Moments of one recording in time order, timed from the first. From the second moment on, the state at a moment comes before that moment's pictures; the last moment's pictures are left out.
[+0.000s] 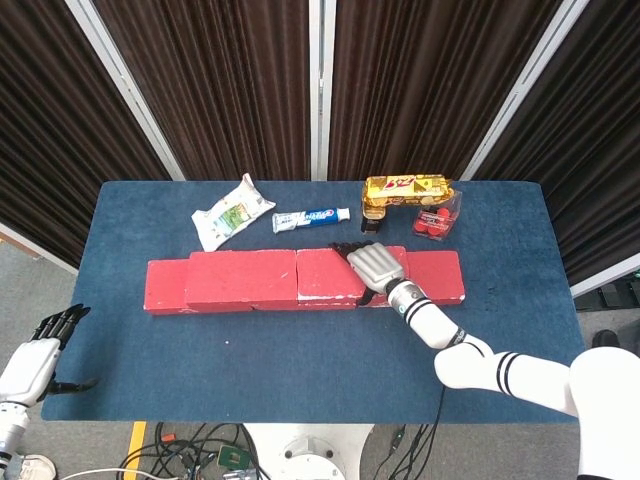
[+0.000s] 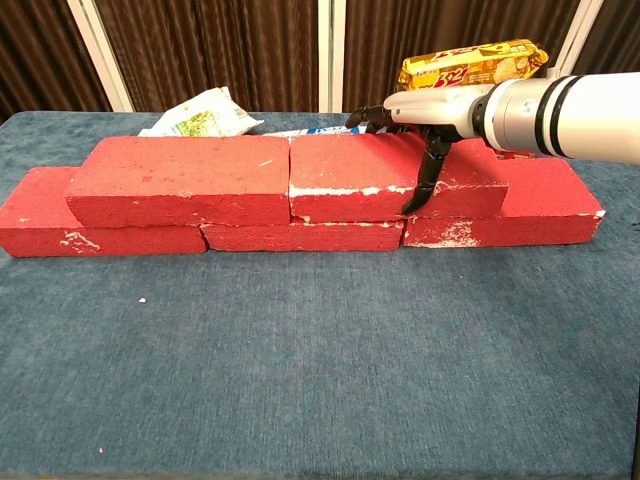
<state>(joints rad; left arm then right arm) -0.12 -1.04 0.06 -1.63 1.48 1.27 -0.26 1.04 -1.52 0.15 -1.34 -0.92 0.64 -0.26</state>
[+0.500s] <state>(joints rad) -0.13 -1.04 0.06 -1.63 1.48 1.27 -0.26 1.03 -1.51 0.15 -1.36 -0.91 0.66 -0.25</state>
